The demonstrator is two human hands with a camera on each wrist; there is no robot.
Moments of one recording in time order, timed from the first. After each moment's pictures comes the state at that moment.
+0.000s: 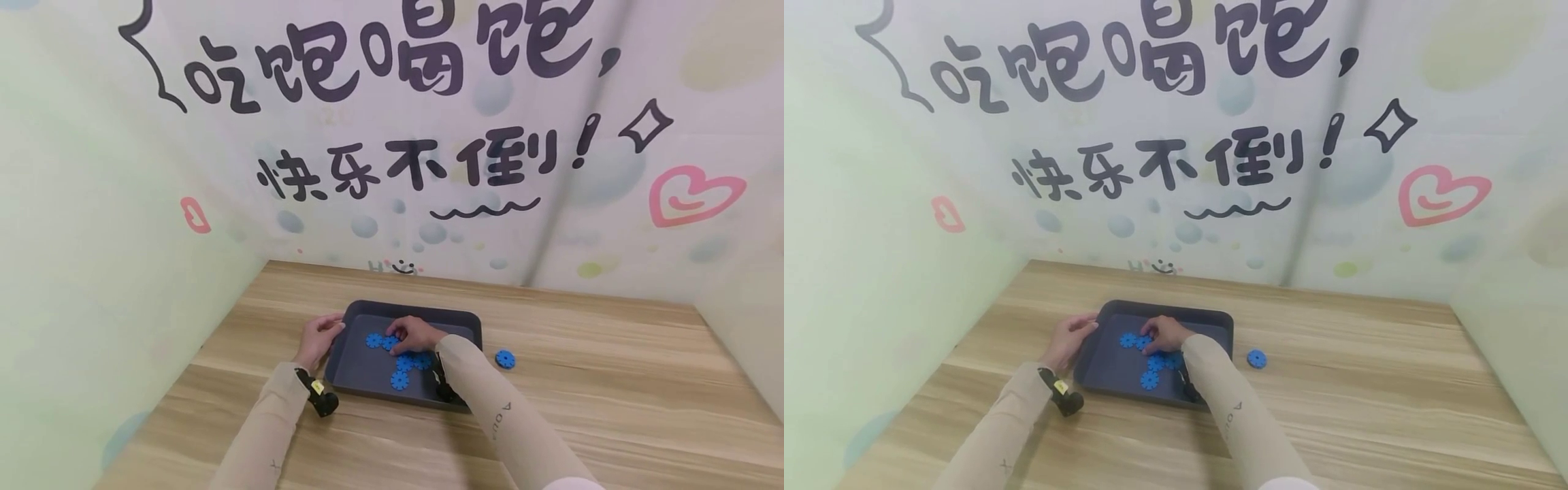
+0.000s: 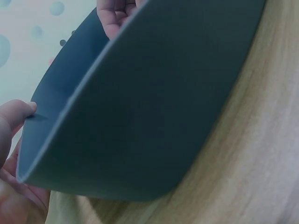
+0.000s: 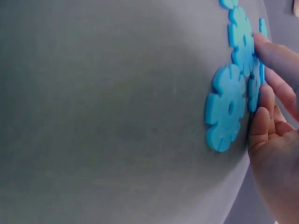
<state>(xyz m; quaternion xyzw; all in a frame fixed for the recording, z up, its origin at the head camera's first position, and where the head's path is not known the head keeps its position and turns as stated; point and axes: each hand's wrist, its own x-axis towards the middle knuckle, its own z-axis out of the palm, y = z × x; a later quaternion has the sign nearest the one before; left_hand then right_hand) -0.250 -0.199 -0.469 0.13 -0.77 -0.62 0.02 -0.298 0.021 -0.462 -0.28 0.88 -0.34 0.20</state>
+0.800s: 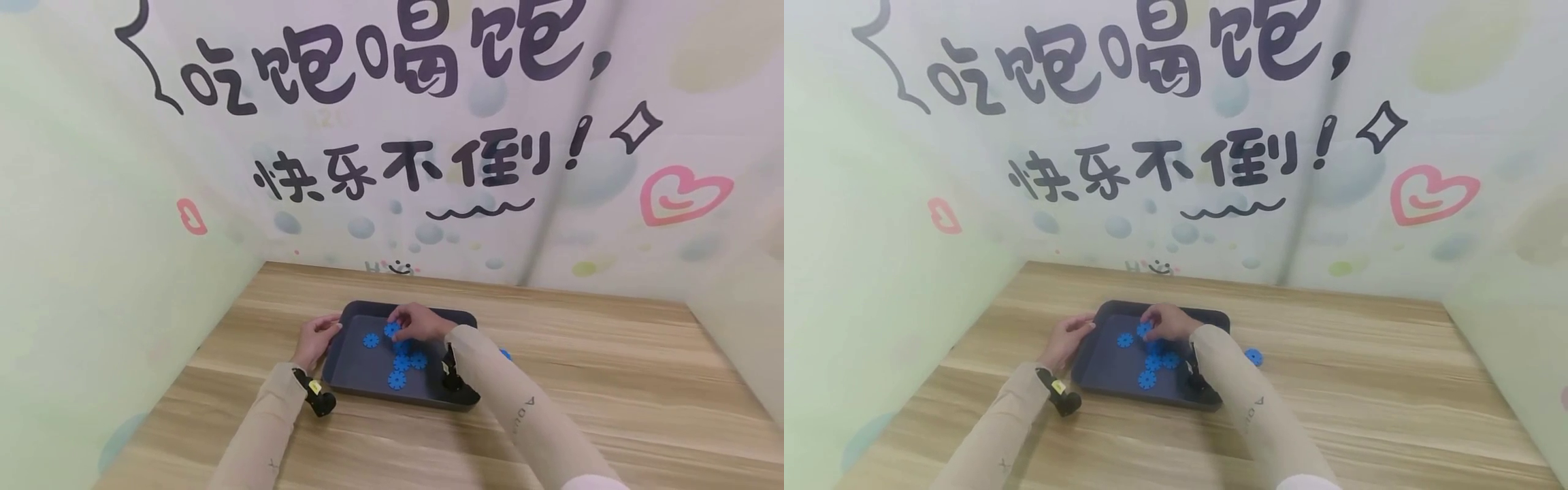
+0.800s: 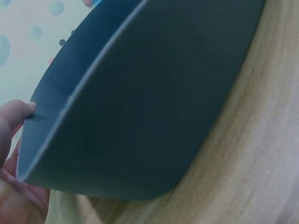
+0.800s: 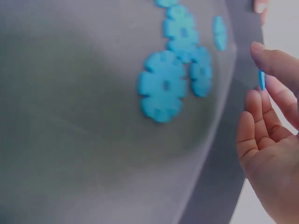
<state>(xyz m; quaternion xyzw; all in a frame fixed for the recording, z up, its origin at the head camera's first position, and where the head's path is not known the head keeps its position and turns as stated) -0.249 -0.200 -0.469 0.13 -0.77 -0.62 0.02 -0.291 0.037 -0.428 -0.30 0.86 -0.38 0.18</state>
